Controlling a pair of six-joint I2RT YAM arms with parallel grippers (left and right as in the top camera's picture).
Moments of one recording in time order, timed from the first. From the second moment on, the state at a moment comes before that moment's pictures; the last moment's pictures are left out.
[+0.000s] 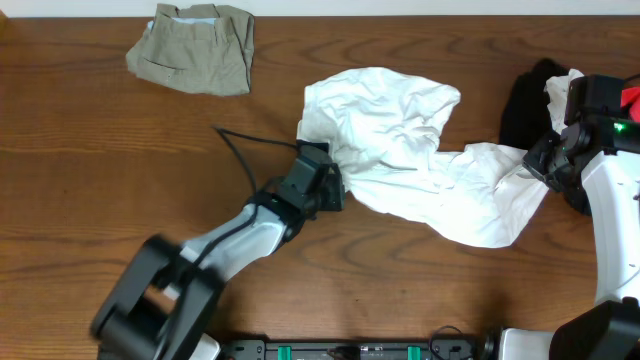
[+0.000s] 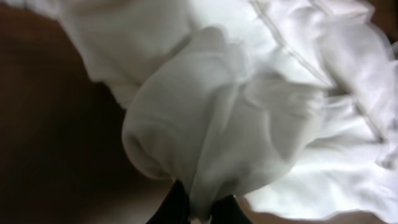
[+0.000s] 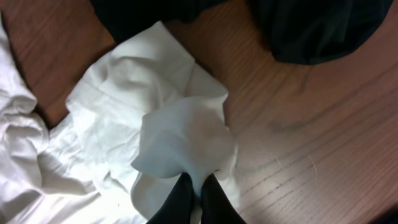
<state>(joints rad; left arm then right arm) -0.59 1.64 0.75 0.04 0.11 -0.58 -0.20 1.51 1.30 -1.11 0.15 0.57</state>
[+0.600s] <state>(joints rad) -0.59 1.10 0.74 -0.70 -0.14 -0.66 -0.16 1.51 1.30 -1.13 0.15 0.57</state>
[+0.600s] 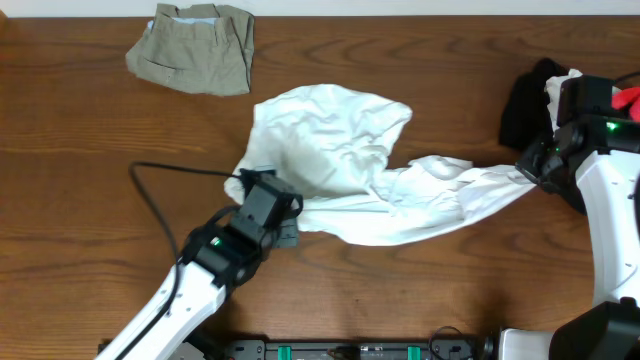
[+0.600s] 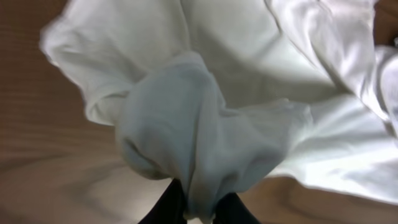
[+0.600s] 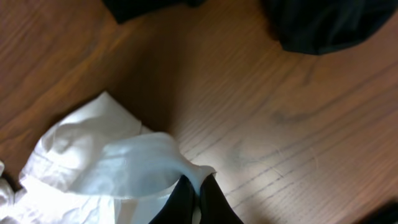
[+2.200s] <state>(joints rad) -0.59 1.29 0.64 -0.84 0.00 -0.80 -0.03 1.51 1.28 -1.20 -0.06 0.39</state>
